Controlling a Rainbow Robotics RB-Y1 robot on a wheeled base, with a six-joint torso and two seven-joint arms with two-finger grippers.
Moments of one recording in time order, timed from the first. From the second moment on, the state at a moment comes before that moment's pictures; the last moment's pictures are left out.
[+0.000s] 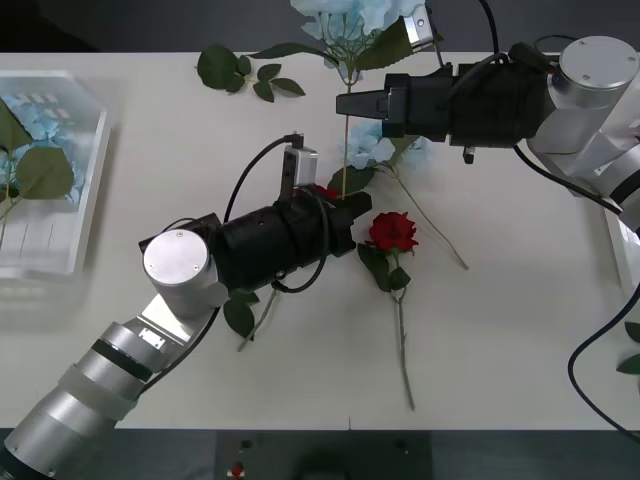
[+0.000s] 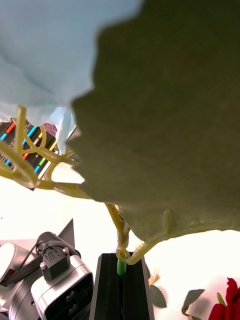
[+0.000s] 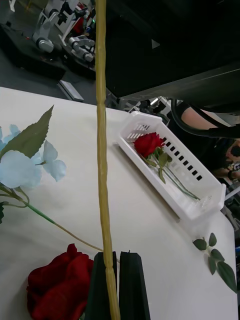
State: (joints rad) right arm -0.85 -0.65 0.49 -1.19 -2.23 0.97 2.36; left arm -0.33 0.27 -0.42 -1.51 1.77 0.53 -2.57
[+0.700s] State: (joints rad) right arm -0.85 -0.73 0.49 -1.19 -2.23 1.00 2.36; left arm -0.35 0.38 -0.25 -1.51 1.89 0.75 -2.50
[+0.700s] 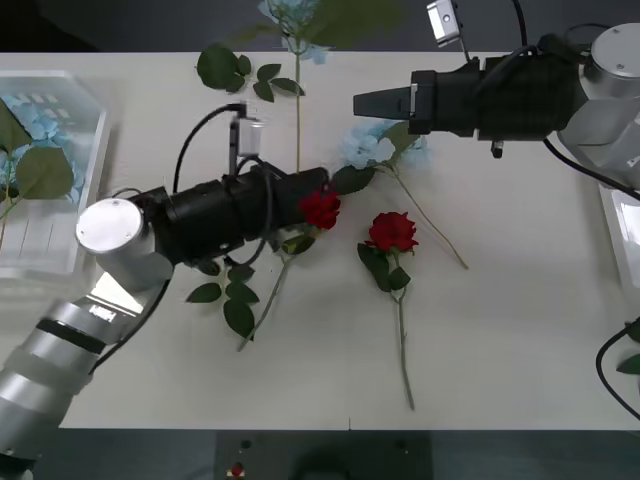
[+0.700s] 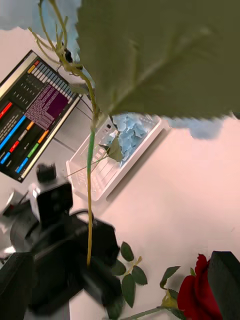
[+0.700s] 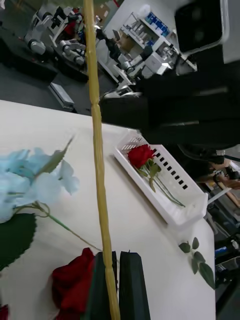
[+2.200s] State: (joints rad) right arm -1.14 -0.61 0.75 -0.81 -1.20 1.19 2.05; left arm -0.36 0.80 0.54 -1.63 0.78 1.38 -1.86
